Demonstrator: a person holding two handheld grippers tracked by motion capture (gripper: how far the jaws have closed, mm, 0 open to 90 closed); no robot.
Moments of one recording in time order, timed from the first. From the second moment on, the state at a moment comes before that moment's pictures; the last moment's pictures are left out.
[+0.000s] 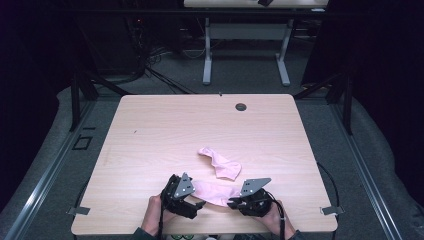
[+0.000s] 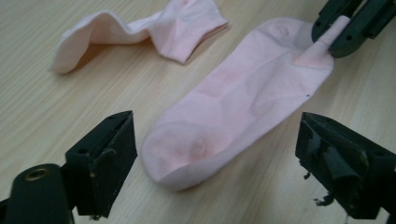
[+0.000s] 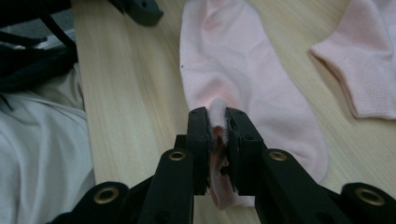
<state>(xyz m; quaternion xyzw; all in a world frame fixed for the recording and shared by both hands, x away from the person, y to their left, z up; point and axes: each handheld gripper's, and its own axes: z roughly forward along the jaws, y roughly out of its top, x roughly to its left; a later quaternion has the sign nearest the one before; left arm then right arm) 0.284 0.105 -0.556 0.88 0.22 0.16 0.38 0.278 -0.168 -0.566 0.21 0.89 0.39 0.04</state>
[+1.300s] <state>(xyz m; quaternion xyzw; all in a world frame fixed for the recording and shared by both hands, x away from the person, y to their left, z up) 0.313 0.035 -0.528 0.88 0.25 0.08 0.40 0.261 -0.174 -0.559 0.28 0.84 0.41 0.22</state>
